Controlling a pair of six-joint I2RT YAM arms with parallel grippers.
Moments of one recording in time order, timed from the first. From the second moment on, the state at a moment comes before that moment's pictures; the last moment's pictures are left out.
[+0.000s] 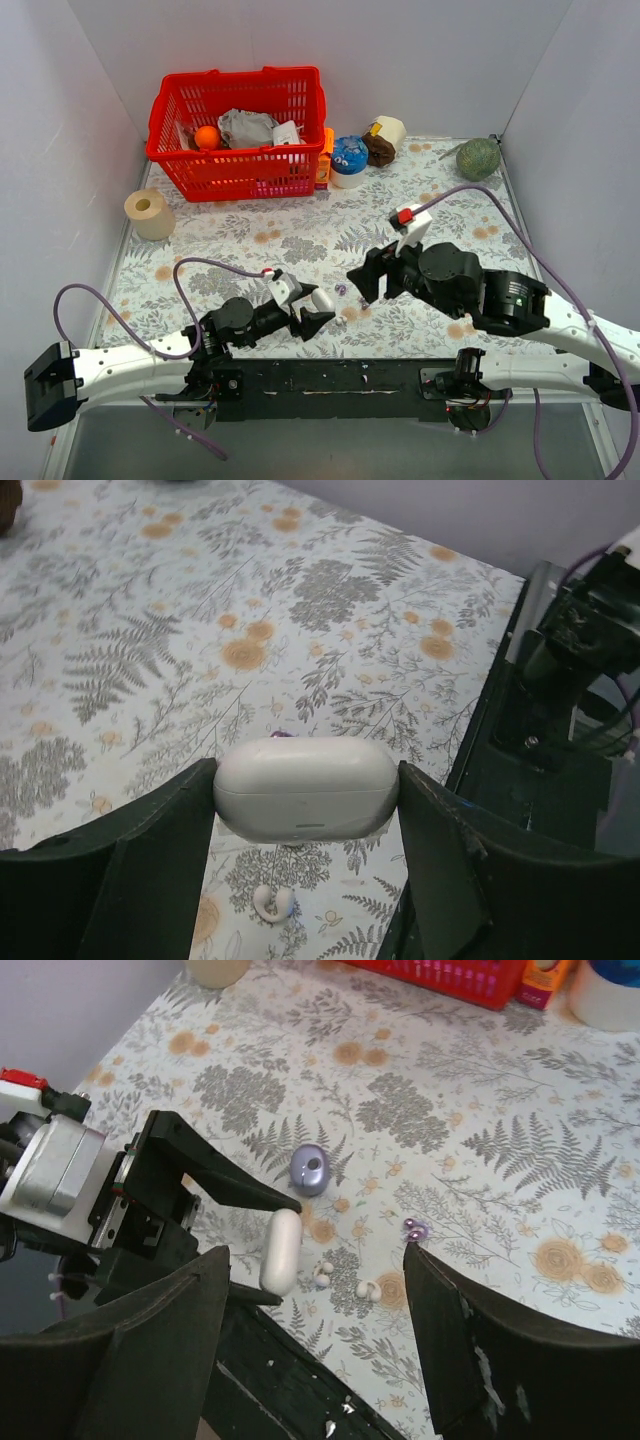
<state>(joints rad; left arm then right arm) -1.15 0.78 0.28 0.44 -0.14 -0.21 1.29 0.85 1.14 -0.66 0.48 0.45</state>
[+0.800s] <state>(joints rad) -1.16 0.79 0.33 0.56 0.07 0.28 1.22 1.19 1.25 -0.75 0.25 0.41</state>
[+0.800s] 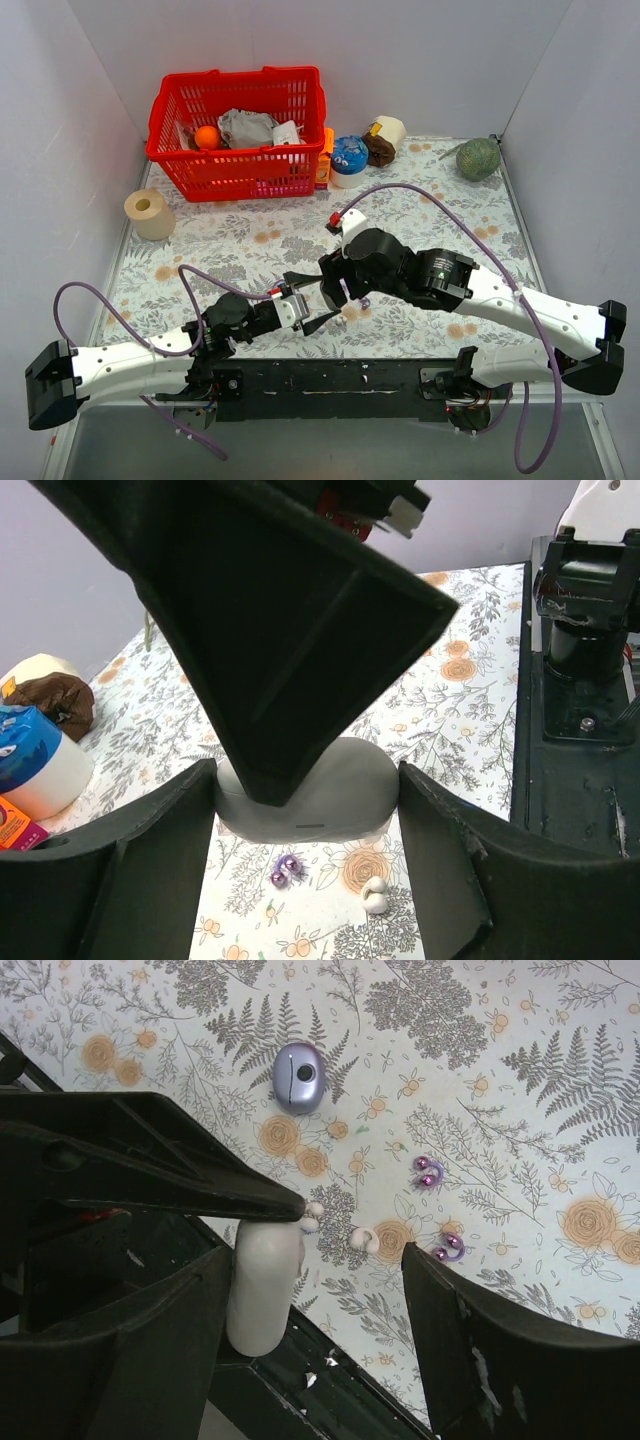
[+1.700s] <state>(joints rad) -1.16 0.75 0.33 0.53 0.03 0.28 1.17 0.98 1.13 -0.67 0.25 0.44</state>
